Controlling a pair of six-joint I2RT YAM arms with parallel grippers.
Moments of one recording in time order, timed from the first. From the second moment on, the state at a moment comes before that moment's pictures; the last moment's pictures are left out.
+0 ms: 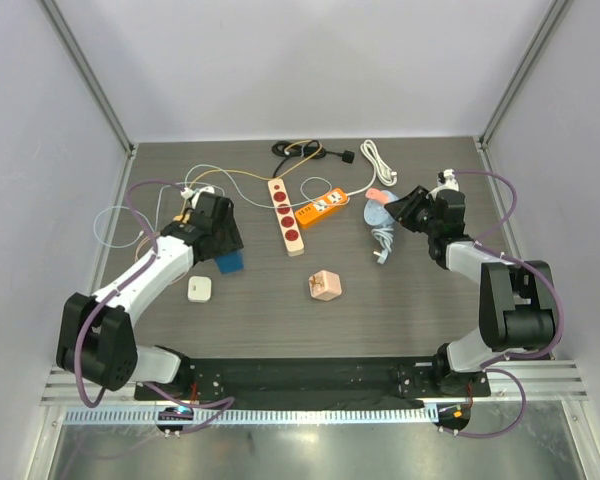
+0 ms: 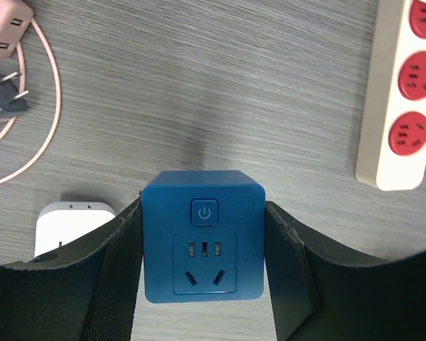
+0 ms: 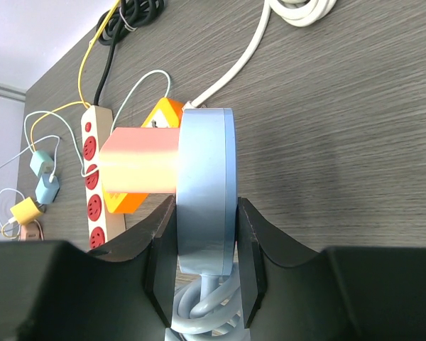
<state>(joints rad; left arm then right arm) -0.38 1.35 0.95 -0.54 -0.25 -0.61 0.02 1.52 0.68 0.44 -0.29 0.65</state>
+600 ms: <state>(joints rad) -0.25 1.43 0.95 -0.52 -0.29 -0.69 0.00 1.55 0.68 0.46 -0.32 0.66</state>
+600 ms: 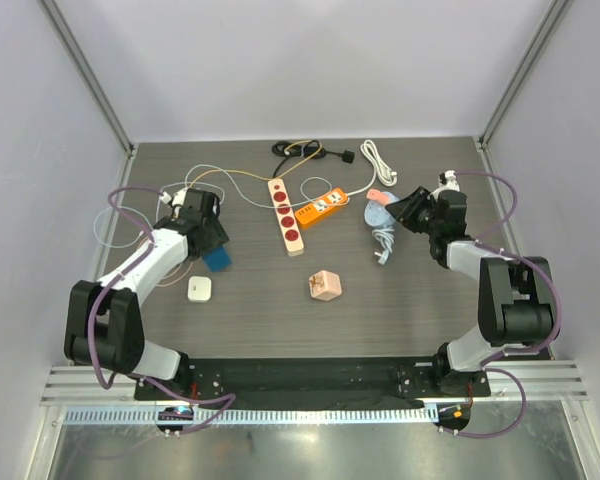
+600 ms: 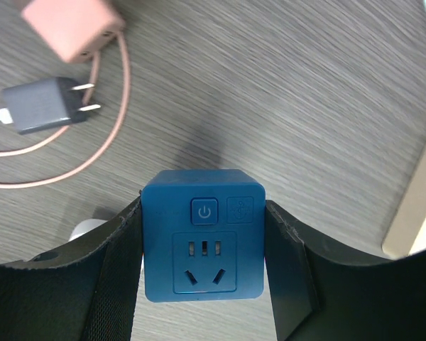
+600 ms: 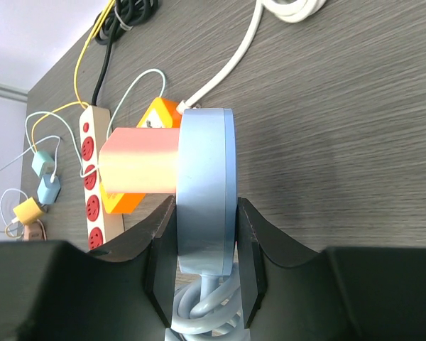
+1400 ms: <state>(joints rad) -0.16 1.42 0.94 -0.52 -0.34 -0.76 -0.01 1.59 0.69 0.48 -0.35 0.67</state>
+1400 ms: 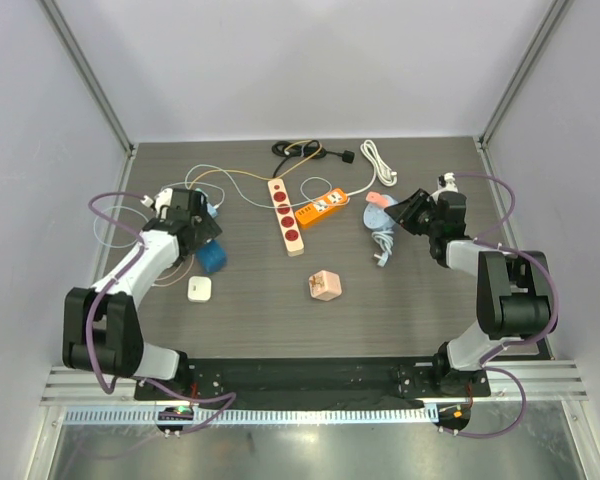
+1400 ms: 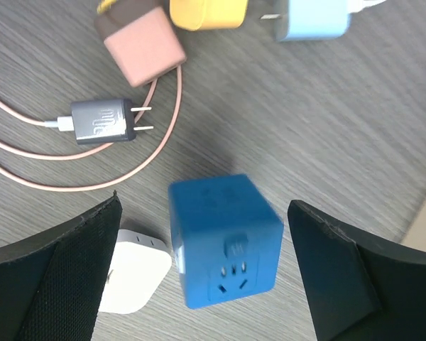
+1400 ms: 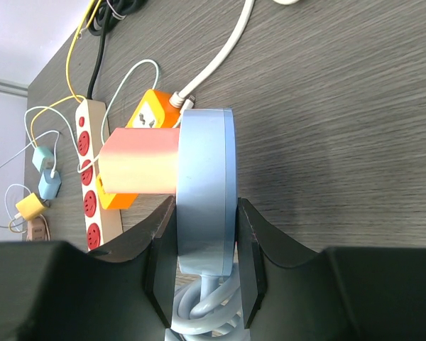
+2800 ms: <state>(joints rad) -0.66 1.83 1.51 -0.05 -0.21 -0.44 -0.01 1.61 0.70 0.48 -0.38 0.68</state>
